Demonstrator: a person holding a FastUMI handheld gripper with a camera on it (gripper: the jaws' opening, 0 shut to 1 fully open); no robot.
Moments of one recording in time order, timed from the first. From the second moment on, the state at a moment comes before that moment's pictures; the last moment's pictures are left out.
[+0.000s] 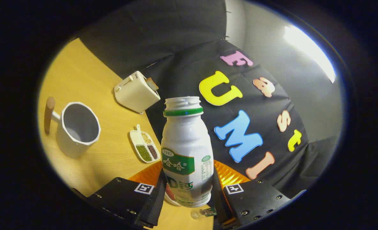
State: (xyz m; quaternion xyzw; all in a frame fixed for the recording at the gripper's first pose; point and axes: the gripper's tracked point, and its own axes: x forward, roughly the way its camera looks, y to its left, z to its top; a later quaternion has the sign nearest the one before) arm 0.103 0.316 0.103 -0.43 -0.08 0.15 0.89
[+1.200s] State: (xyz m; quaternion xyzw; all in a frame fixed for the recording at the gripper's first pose) arm 0.130 0.298 0.026 0.00 0.08 0.25 0.96
